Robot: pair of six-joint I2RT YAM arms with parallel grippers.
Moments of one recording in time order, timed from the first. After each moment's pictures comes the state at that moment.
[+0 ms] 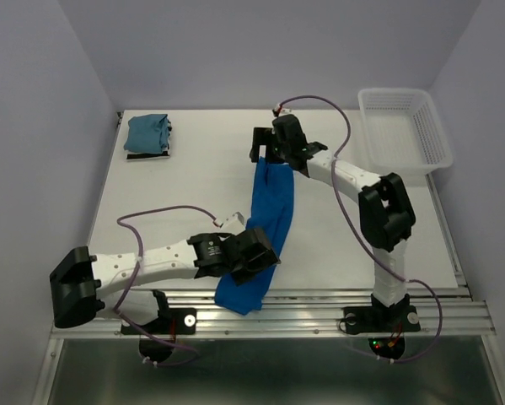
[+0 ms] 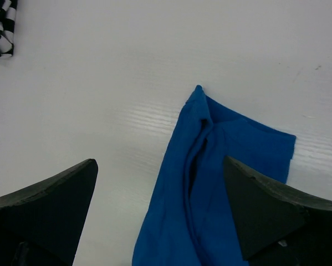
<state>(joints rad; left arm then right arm) -1.20 1.25 0.84 -0.62 -0.22 -1.57 0.56 2.11 1.69 -0.16 0.08 0.44</state>
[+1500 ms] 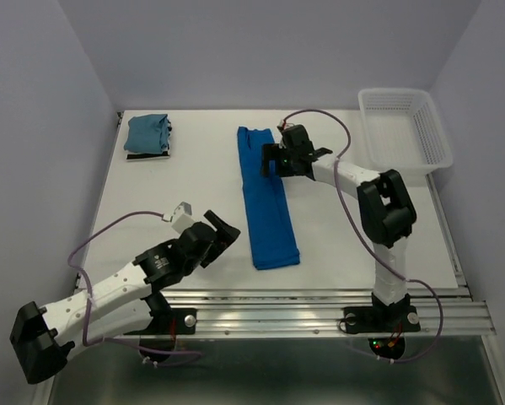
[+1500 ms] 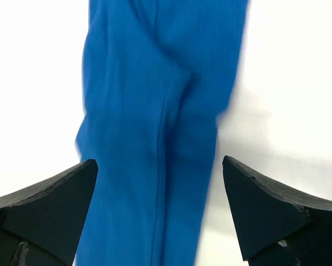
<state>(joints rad) -0.92 0.75 0.51 -0.48 -0.43 -1.40 0.50 2.14 1.62 -0.23 -0.06 0.37</state>
